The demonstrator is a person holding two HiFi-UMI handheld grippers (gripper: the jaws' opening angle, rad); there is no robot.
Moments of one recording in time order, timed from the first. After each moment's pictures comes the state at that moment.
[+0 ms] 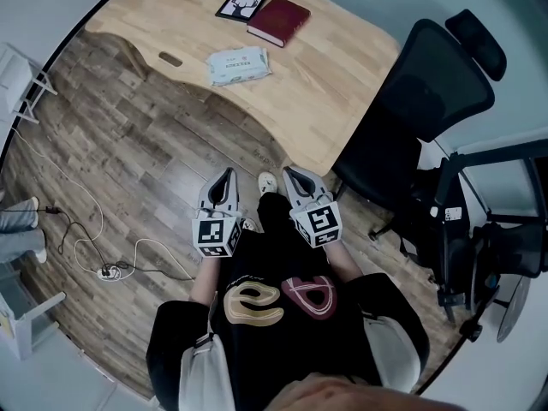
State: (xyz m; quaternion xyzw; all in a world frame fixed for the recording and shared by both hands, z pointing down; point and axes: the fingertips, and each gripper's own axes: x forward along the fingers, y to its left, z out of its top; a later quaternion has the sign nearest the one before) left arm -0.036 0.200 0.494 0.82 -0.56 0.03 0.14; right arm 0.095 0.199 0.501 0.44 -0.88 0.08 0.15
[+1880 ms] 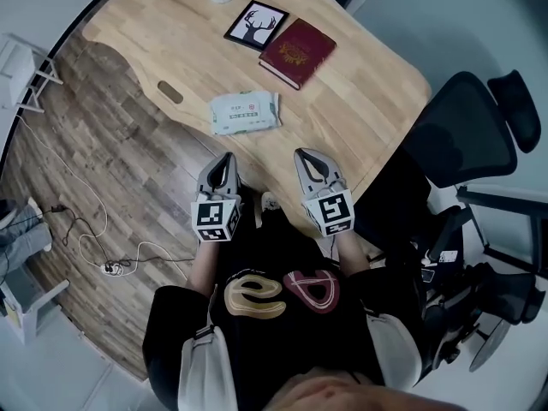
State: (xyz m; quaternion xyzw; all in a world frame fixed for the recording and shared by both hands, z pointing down) left arm -0.046 -0.047 0.507 0.78 -0.60 0.07 0.18; right arm 0.108 -0.064 0.477 0.39 -0.90 0.04 0.19
